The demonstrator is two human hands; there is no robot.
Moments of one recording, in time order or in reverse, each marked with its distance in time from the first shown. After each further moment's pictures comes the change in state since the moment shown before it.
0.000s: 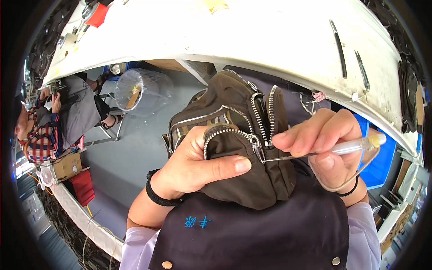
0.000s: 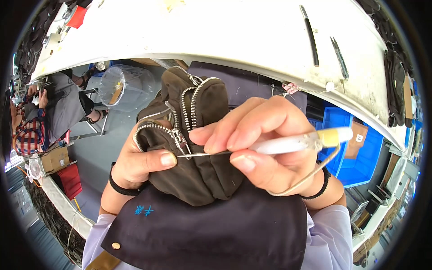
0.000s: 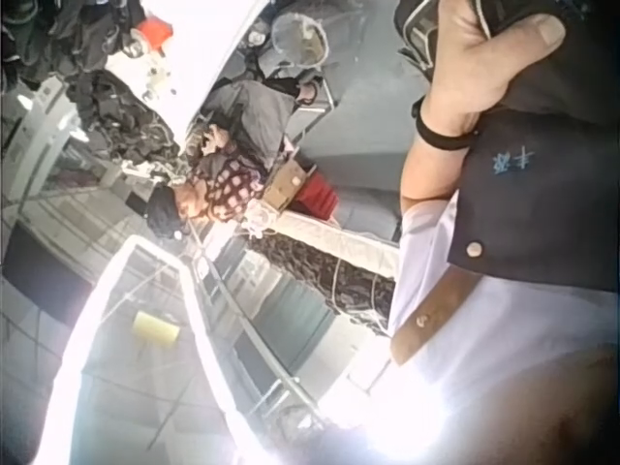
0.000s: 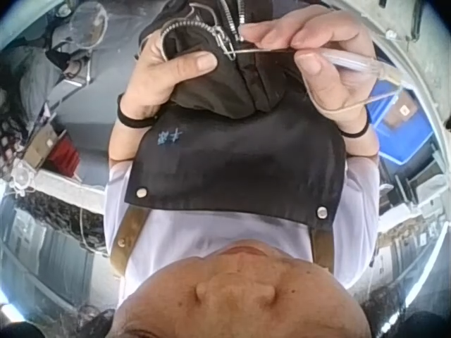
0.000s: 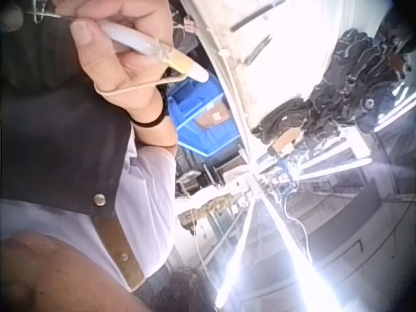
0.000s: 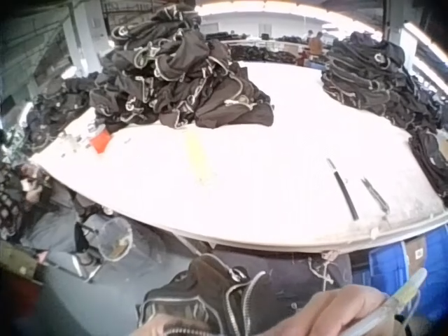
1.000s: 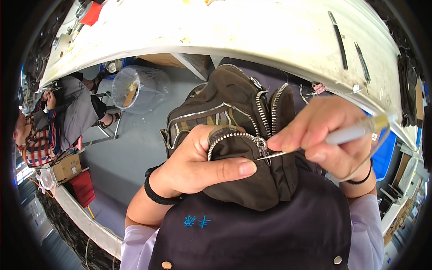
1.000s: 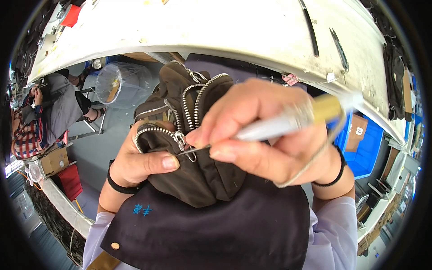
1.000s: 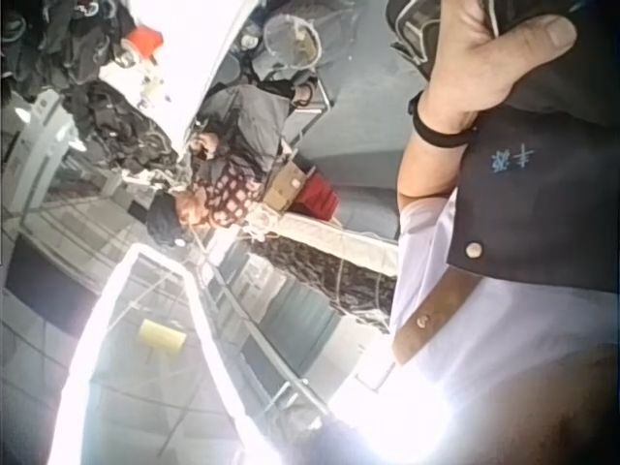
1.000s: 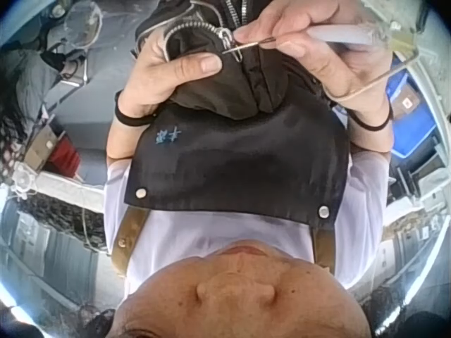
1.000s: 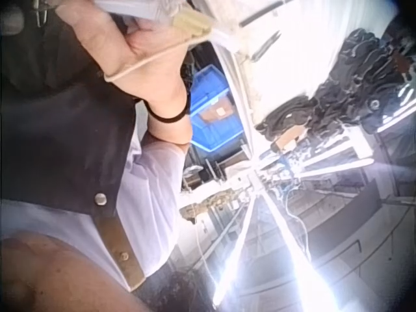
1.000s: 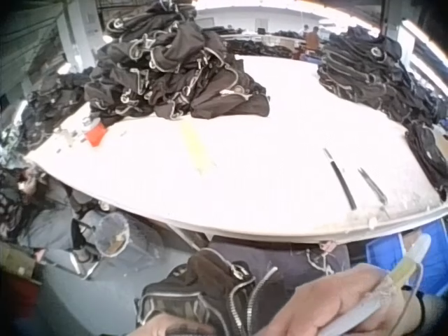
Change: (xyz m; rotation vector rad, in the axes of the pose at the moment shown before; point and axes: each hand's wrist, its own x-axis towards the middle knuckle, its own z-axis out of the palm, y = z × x) left_hand 0.000 0.005 0.000 0.113 -0.092 -0.047; right_hand 0.012 -0.008 -0.012 -0.272 -0.187 0.024
